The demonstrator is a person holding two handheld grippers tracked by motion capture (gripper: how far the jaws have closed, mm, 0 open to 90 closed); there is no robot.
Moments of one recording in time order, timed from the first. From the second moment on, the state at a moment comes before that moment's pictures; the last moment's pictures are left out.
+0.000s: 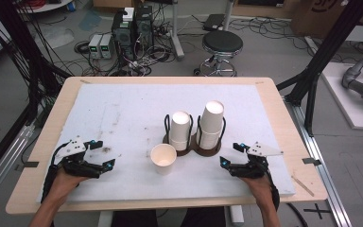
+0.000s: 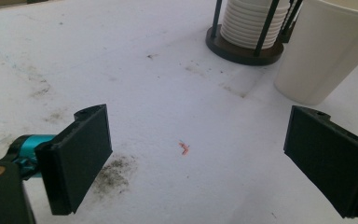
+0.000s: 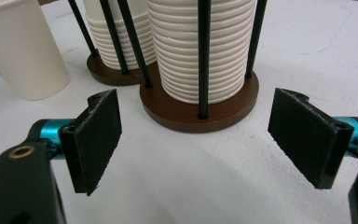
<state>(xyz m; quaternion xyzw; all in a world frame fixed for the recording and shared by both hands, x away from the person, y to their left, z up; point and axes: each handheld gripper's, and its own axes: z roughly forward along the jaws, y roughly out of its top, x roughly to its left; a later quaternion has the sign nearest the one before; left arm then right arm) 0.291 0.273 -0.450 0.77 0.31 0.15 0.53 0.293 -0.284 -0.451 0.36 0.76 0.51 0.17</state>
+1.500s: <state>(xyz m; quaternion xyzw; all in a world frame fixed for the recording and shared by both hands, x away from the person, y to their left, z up) 0.290 0.275 -0.453 0.77 0.31 0.16 0.54 0.290 -0.283 -0.451 0.35 0.77 0.51 0.17</state>
